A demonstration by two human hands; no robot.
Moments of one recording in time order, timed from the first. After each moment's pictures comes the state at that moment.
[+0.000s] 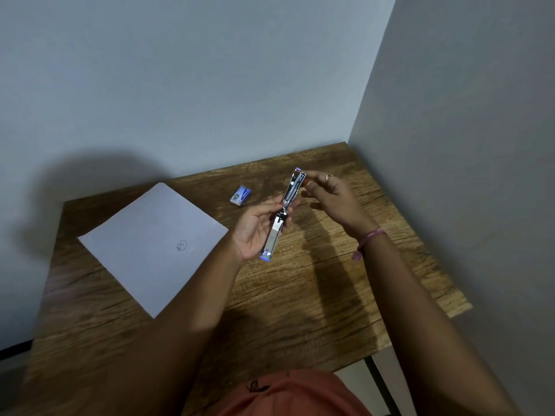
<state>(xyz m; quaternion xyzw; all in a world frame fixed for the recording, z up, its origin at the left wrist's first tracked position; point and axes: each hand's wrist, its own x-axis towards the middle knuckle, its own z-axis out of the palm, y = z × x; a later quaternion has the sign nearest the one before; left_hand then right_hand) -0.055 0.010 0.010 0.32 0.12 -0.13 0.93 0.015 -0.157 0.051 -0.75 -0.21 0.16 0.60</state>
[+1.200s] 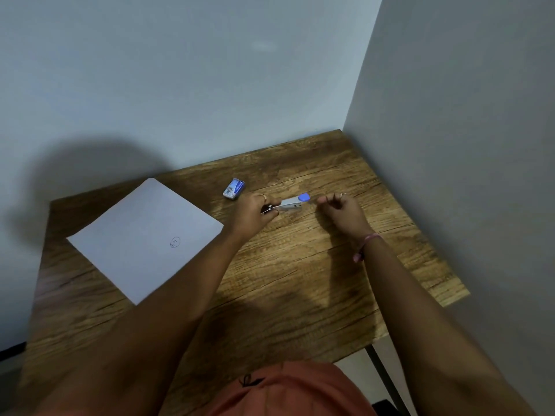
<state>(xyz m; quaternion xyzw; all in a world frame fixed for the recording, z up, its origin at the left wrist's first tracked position) -0.034 0.020 -0.017 0.94 0.01 0.10 0.33 0.040 -0.189 -0.040 -0.80 -0.06 0.12 0.59</state>
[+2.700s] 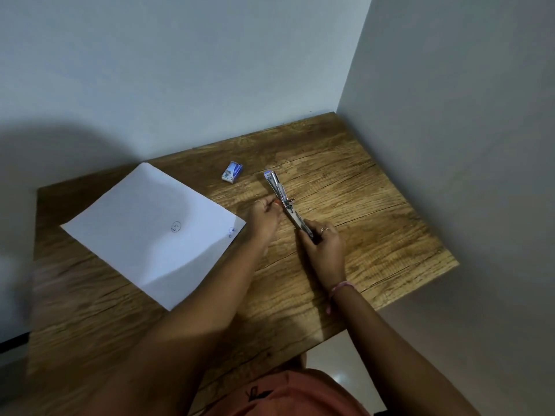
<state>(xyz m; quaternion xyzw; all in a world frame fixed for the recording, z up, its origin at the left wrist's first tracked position) -0.060 -0.024 -0.046 0.64 0.28 0.01 0.71 -0.088 -0.160 -0.062 -0.89 -0.05 -0.07 0.44</state>
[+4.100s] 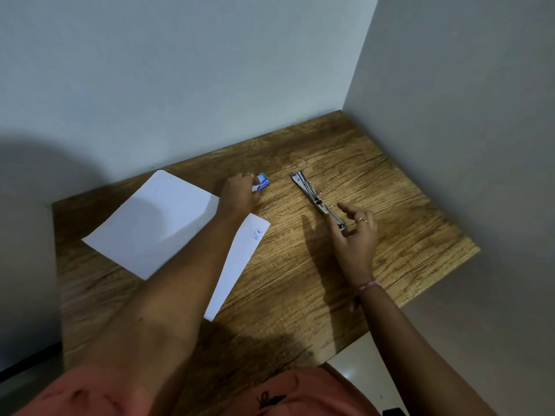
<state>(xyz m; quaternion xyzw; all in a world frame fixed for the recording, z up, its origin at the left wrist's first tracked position) -0.028 0.093 -0.038 0.96 0.09 0.04 0.26 -0.100 -0.137 -0.037 -0.87 0.03 -0.18 0.45</state>
